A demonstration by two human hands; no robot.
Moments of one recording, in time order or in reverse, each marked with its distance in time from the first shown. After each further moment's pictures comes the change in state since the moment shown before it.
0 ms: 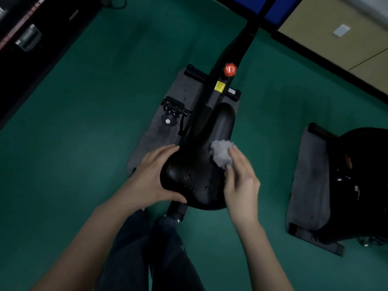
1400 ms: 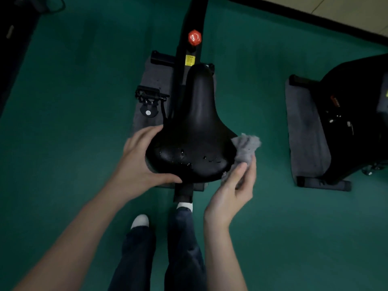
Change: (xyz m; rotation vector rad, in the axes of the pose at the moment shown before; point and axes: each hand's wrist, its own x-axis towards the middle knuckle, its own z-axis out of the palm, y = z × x) left_hand 0.007 -0.020 -0.002 0.021 0.041 0.163; right_hand -0.073 -0.018 0.069 0.603 0.868 0.562
